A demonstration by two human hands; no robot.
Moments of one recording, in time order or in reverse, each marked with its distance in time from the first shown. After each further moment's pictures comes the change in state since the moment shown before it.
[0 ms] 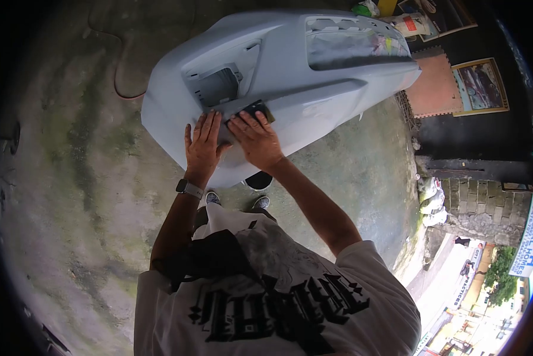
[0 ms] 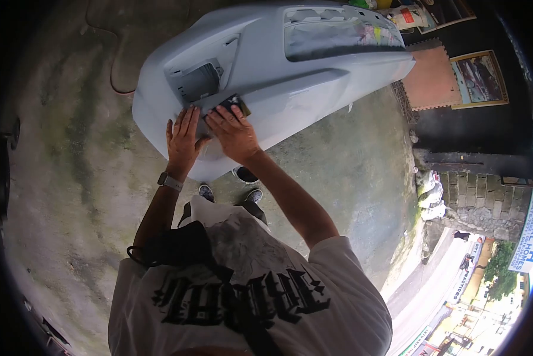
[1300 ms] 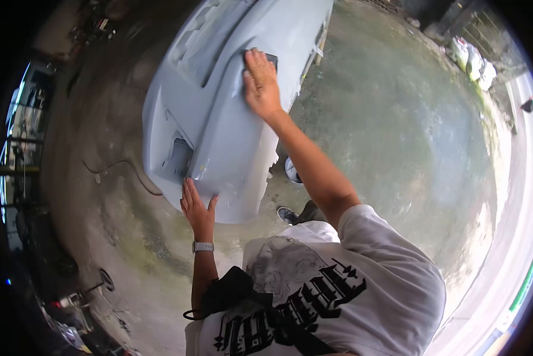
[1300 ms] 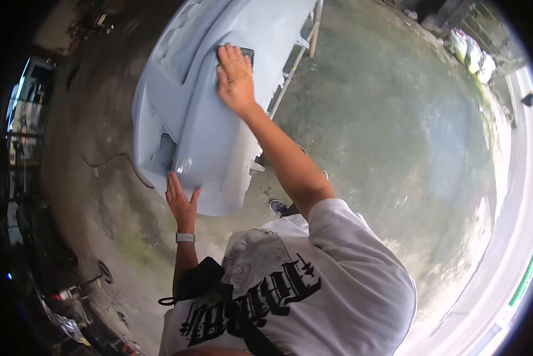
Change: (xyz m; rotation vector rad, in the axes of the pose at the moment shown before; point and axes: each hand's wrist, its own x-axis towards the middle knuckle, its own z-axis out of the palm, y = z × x) left_hand 0.017 -0.024 -0.025 0.110 -0.241 0.239; right_hand -0.013 0.147 -0.055 0.236 0.960 0.850
